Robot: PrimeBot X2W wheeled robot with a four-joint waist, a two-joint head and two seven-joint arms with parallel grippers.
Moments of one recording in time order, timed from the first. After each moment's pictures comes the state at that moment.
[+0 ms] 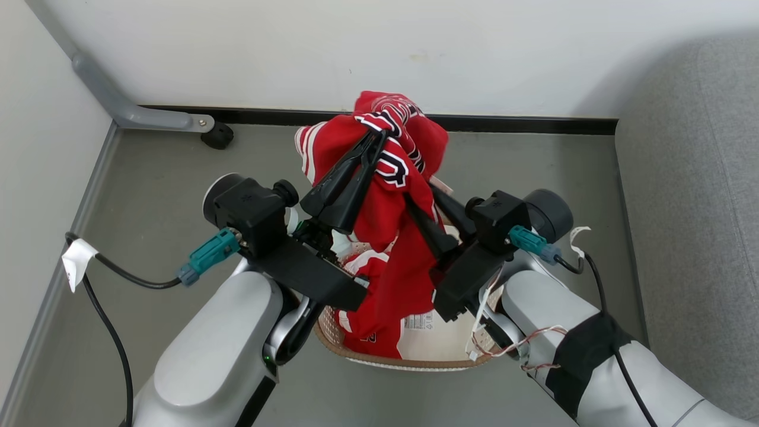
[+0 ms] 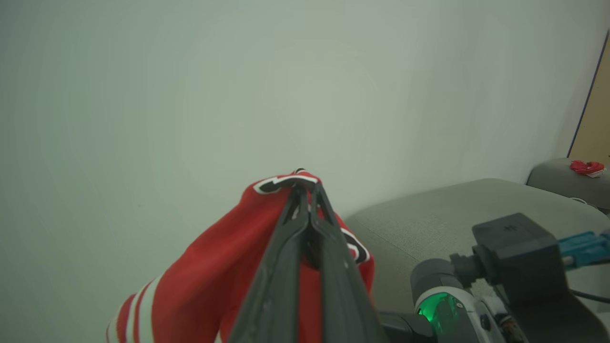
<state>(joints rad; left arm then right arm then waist) -0.64 0.19 -0.65 0.24 -0.64 -0.13 -0.25 -0.74 -0.07 0.83 0.61 0.44 0.00 -0.26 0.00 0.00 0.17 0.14</state>
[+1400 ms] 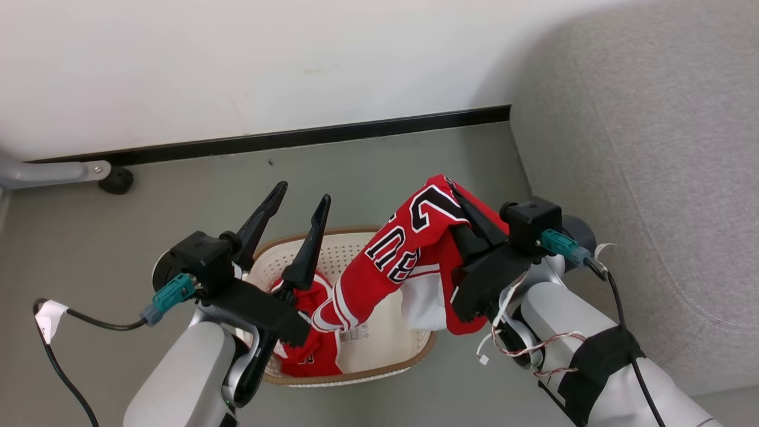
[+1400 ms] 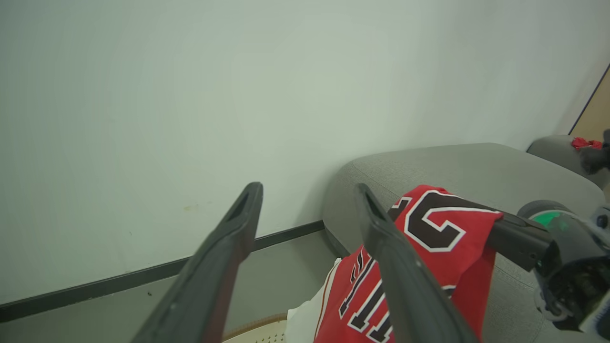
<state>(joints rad) -0.49 0.22 -0.53 0.37 -0.62 -0.13 -0.25 -0.68 -0.07 0.75 0.63 0.54 -0.04 -0.26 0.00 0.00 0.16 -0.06</state>
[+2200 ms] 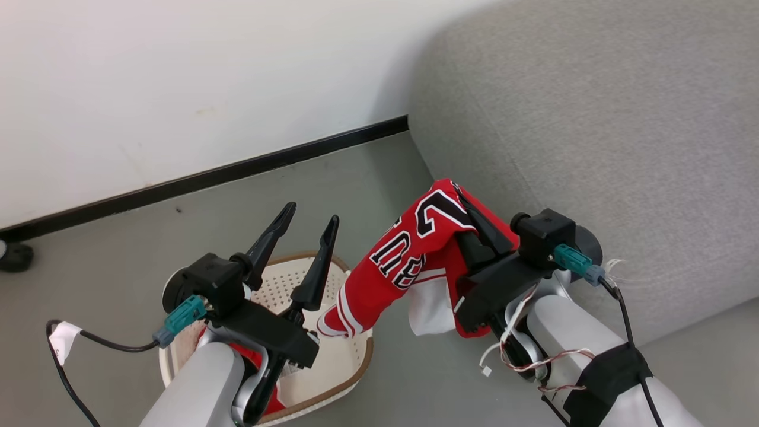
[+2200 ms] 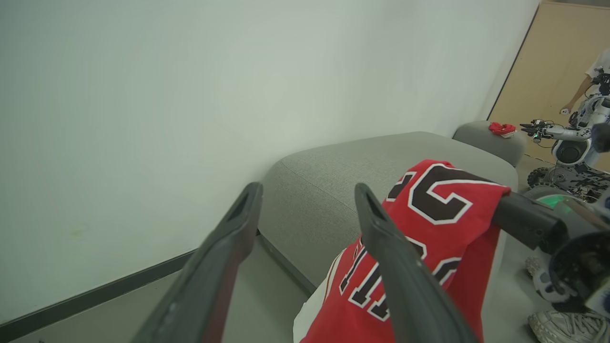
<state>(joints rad) -0.42 0.20 -0.51 0.35 -0.58 -0.13 -0.25 -0.60 -0.07 0.68 0.52 0.49 -0.04 -0.26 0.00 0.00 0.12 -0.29</state>
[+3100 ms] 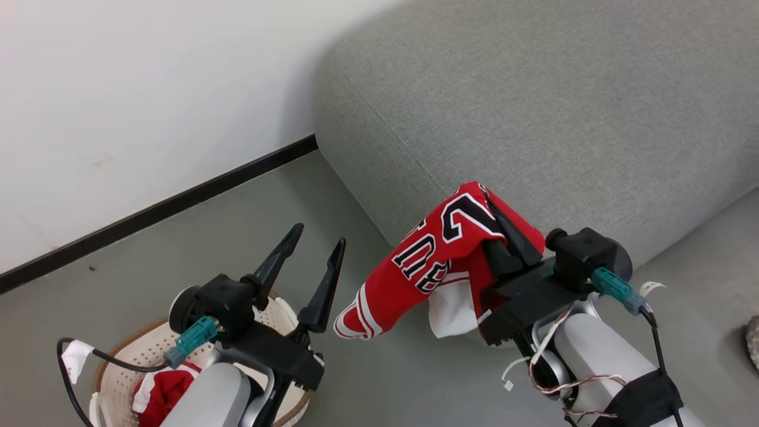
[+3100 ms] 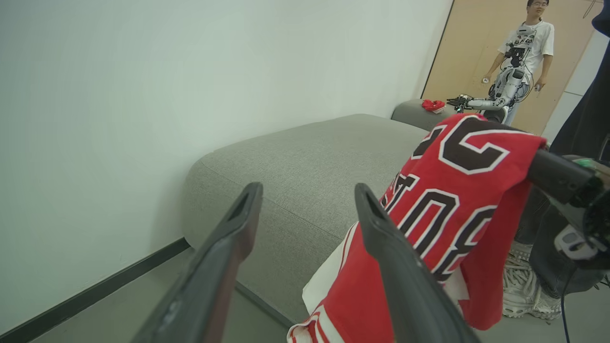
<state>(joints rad) -0.37 0.20 -0.51 0.33 -0.53 -0.13 -0.25 -0.47 -0.12 0.59 0.33 0.43 -0.05 -0.26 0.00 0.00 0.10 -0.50</state>
